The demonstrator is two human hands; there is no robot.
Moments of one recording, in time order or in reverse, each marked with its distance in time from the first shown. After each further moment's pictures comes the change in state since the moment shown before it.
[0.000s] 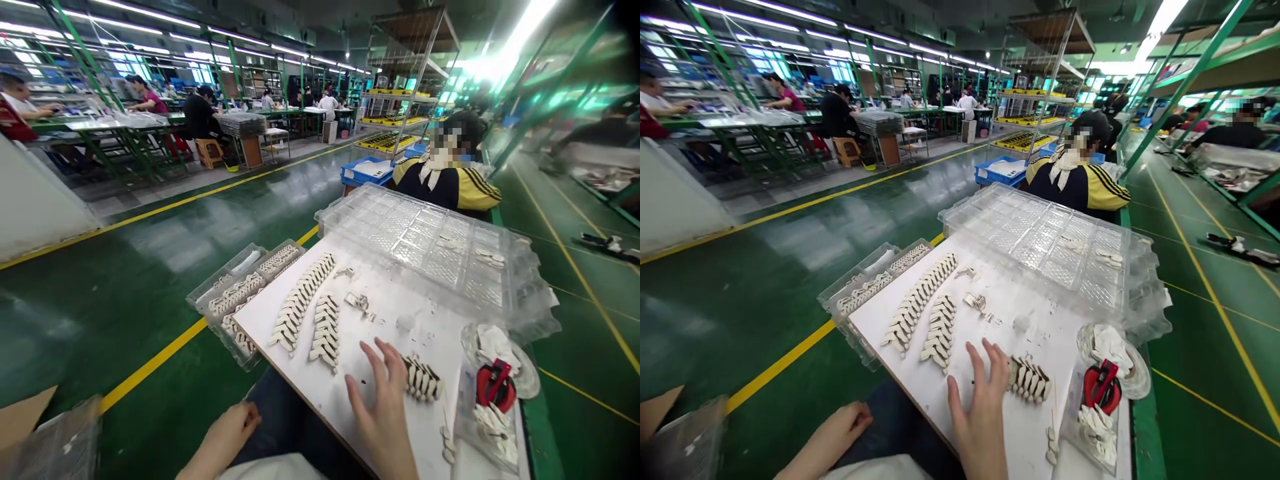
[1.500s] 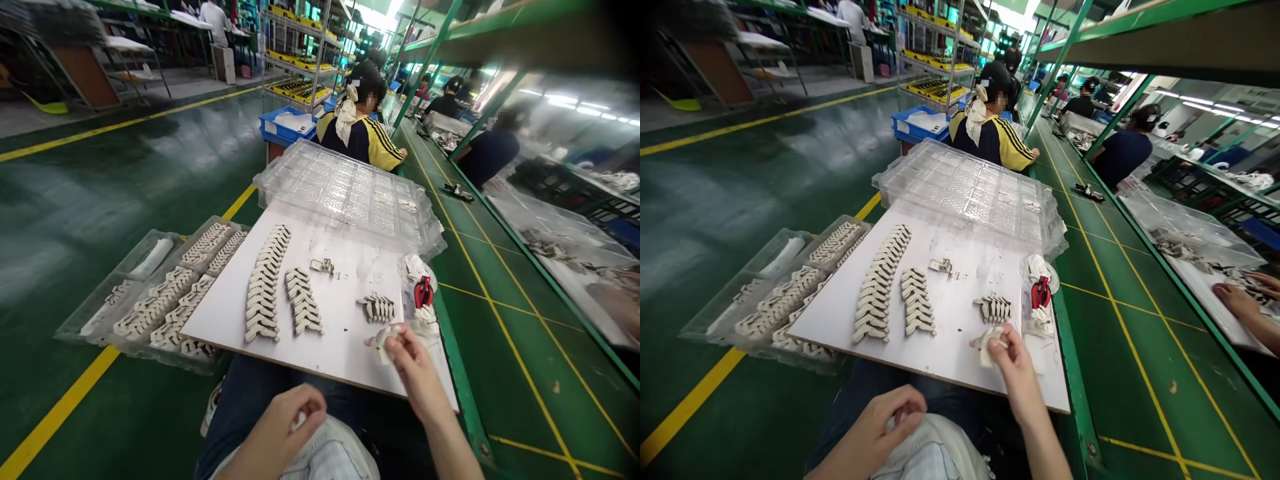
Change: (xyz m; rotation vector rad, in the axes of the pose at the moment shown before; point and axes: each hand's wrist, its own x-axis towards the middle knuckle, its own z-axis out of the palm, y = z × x) left_hand -0.020 0.058 -0.044 -0.426 -0.384 0.755; right_hand -0.018 -0.021 -0.055 0.480 0.072 0.697
